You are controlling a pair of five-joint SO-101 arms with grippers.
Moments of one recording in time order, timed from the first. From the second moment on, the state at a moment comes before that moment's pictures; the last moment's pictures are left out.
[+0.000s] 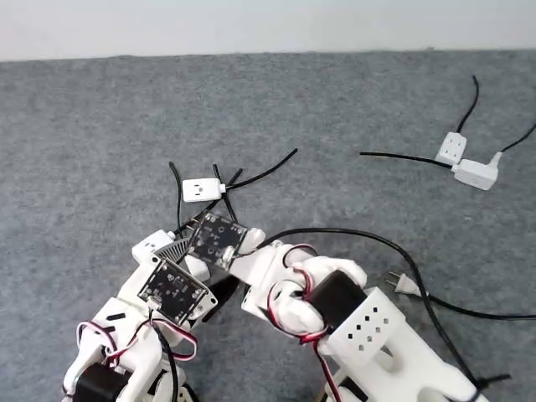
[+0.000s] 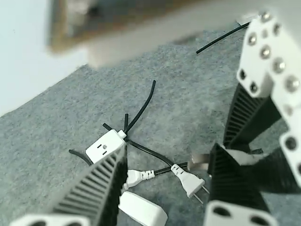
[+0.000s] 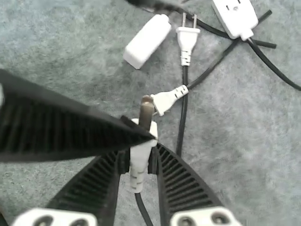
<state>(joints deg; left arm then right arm) 18.0 -103.3 72.4 71.8 -10.9 -47.0 -46.9 41.2 74.7 21.3</state>
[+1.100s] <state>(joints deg) 17.7 -103.3 70.3 73.1 -11.1 -46.4 -47.3 39.0 74.5 21.3</state>
